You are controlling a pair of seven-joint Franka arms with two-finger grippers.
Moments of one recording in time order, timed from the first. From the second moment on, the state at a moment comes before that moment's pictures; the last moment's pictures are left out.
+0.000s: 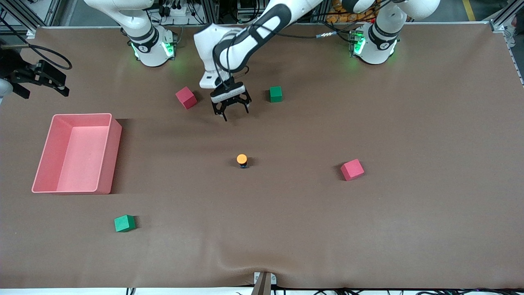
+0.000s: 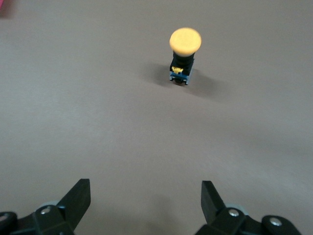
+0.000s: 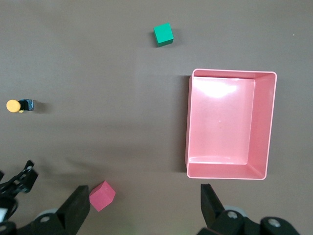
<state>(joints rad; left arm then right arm) -1.08 0.80 -0.18 -1.31 0.66 1.97 -1.87 -0.01 -0.07 0.05 -1.54 0.00 1.48 -0.02</state>
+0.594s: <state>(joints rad) -0.82 0.40 -0.17 -1.31 0.40 1.62 -1.25 -0.01 -0.07 0.05 -1.54 0.00 1.48 -0.02</state>
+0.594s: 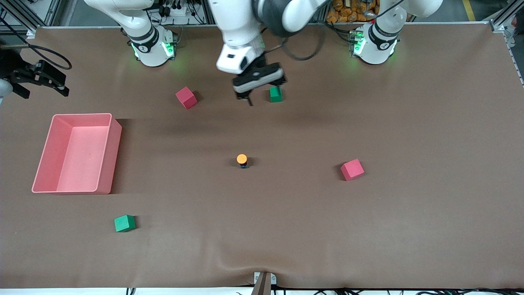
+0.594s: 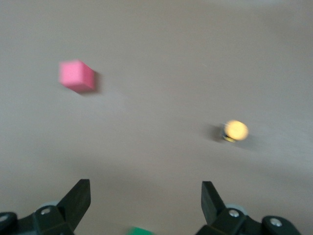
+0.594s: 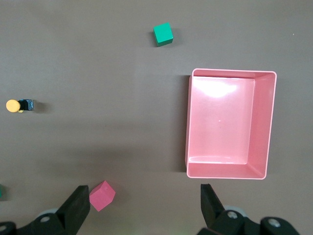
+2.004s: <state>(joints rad) -0.01 0.08 -0.14 -1.43 0.02 1.57 -0.20 -0.02 -0.07 0.04 -1.54 0.03 1.48 -0.02</state>
